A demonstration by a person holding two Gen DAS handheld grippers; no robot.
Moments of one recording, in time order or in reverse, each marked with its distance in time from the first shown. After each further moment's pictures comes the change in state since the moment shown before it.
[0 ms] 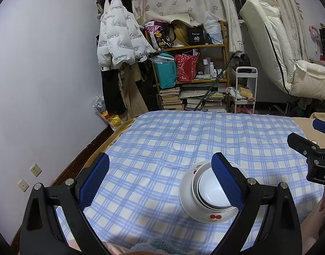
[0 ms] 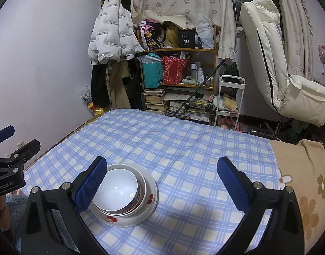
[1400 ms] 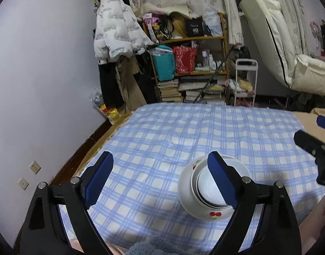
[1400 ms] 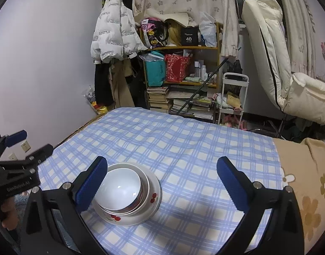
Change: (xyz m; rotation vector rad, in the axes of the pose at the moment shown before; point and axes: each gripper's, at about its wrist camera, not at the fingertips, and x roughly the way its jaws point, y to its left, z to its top) left arm 0.013 -0.003 0.001 0.004 0.044 -0.003; right arm 0.006 0.003 0.004 0.005 0.009 0.017
